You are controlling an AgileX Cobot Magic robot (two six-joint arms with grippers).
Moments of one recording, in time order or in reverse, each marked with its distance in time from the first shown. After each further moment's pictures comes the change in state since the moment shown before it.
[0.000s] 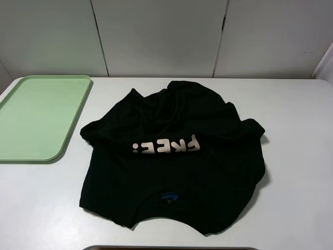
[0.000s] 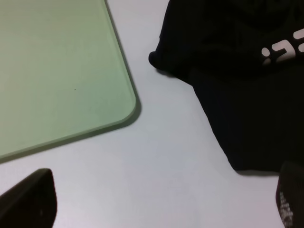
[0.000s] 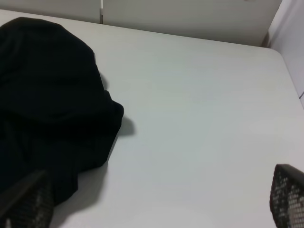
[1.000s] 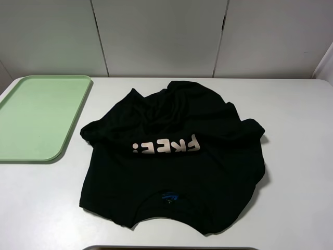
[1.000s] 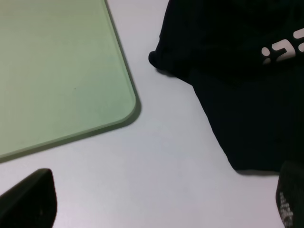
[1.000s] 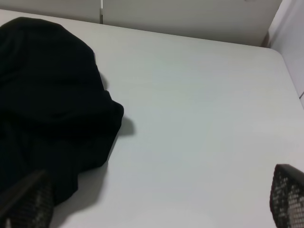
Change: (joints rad) left arm 0.000 0.000 0.000 0.000 0.001 0.000; right arm 0.000 0.000 0.000 0.000 0.000 0.000
